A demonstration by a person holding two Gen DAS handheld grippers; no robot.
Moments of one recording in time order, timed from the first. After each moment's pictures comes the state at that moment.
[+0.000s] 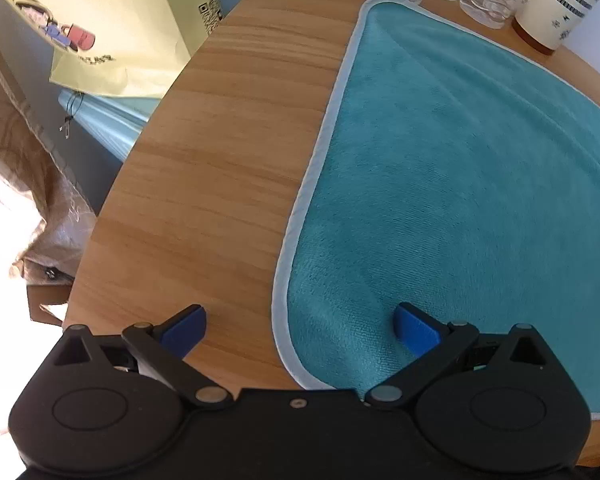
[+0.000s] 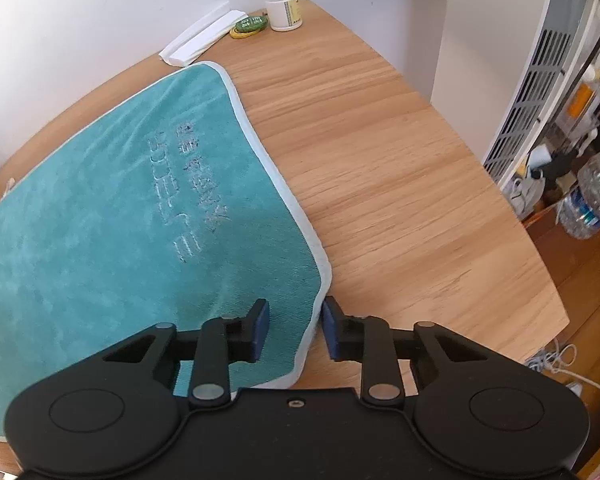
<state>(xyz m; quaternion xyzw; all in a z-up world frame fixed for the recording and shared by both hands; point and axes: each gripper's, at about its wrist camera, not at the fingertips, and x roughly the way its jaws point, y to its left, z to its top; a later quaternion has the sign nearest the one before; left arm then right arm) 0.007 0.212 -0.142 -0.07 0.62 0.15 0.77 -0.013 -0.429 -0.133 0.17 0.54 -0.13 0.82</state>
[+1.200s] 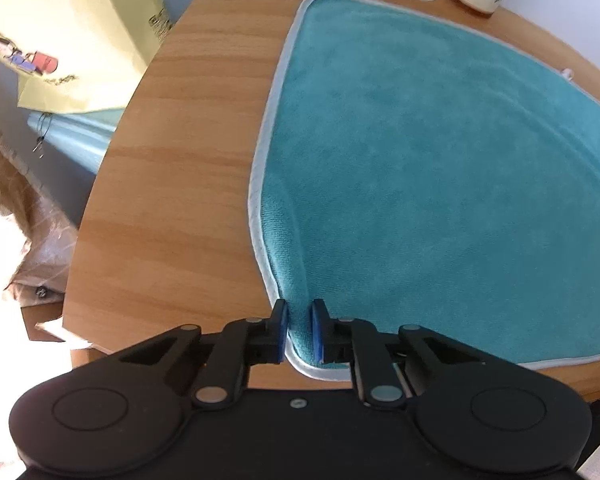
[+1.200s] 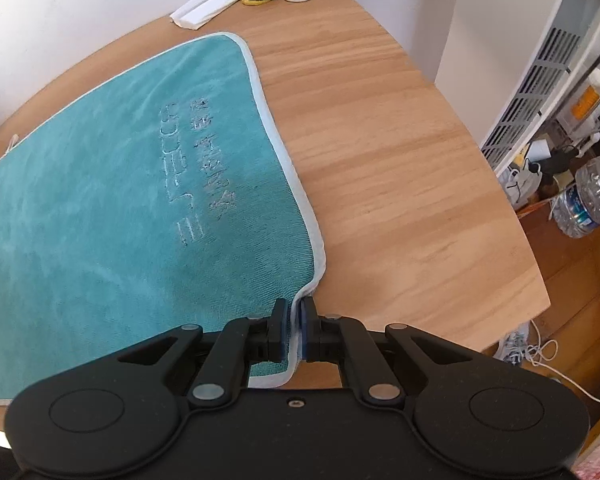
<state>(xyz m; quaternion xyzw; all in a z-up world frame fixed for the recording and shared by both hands) -0.008 0.202 -0.126 -0.06 0.64 0.09 0.76 -0.029 -0.419 -0.126 0.15 0.58 -0.12 0.79</state>
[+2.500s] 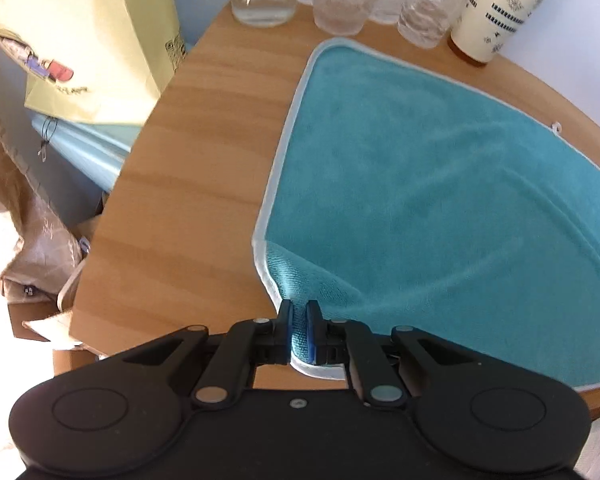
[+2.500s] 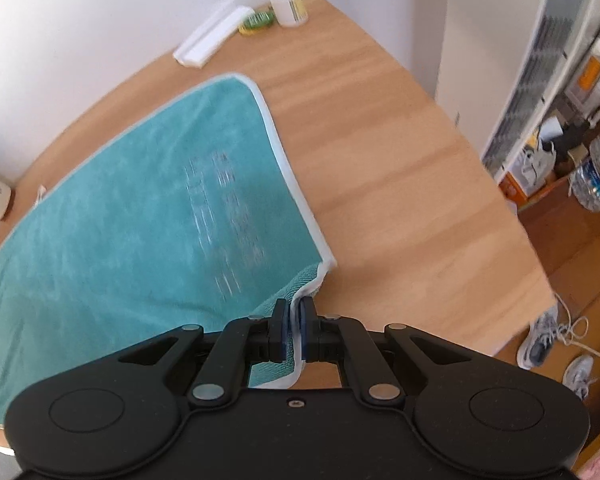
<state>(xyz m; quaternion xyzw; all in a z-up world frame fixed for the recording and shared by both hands) 0.014 0.217 -0.089 -0.10 0.60 0.09 0.79 -0.001 -0.439 -0.091 0.21 0.56 -0.11 0.79</state>
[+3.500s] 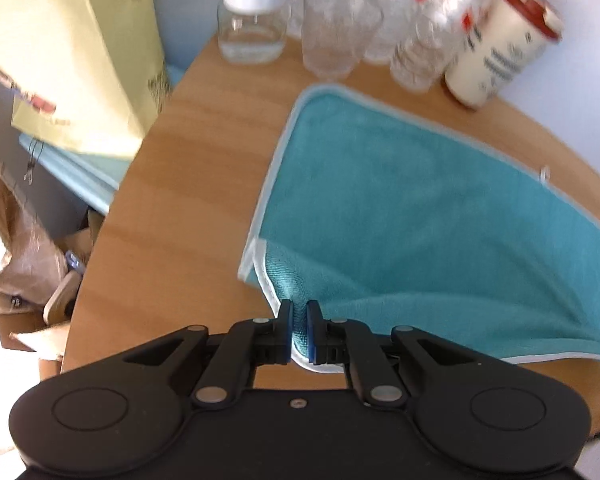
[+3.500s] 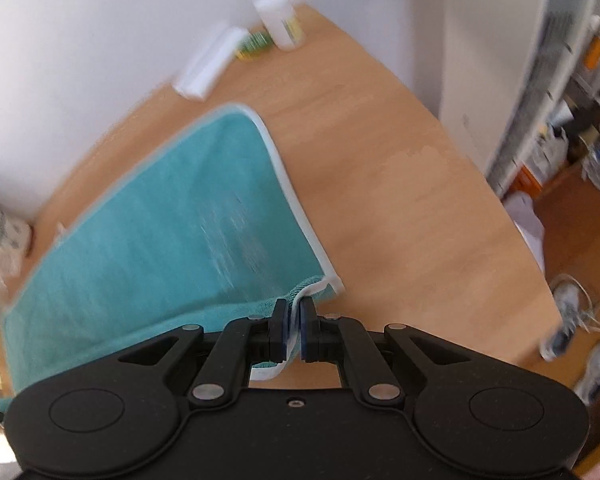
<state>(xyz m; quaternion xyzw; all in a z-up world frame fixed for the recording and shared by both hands) 0.025 0.220 -0.090 -0.12 0.62 0.08 0.77 0.004 -0.460 -0.088 0.26 0.57 -0.11 0.77</state>
